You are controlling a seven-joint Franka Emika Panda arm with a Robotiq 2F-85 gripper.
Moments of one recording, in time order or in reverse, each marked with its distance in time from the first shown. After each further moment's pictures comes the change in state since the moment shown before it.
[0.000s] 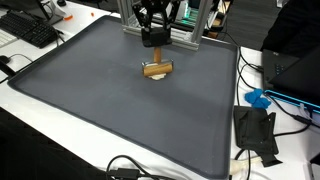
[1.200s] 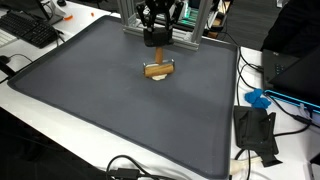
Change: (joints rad) arm 0.018 -0.001 0.007 0.001 -0.098 -0.020 0.090
